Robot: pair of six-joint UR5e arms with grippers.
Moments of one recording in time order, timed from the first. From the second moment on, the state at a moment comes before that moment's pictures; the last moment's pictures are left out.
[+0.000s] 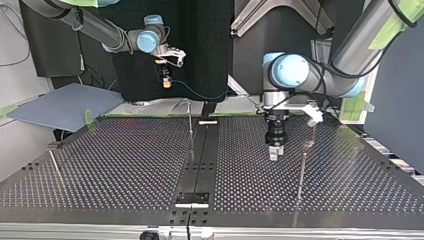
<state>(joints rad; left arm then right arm) -0.21 -1.79 -1.87 -2.38 -1.81 -0.94 2.05 -0.66 1.86 -0.88 1.60 1.54</state>
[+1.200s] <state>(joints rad) -0.18 -1.79 -1.79 -2.36 -1.80 -0.91 2.04 -0.66 1.86 -0.88 1.60 1.54</state>
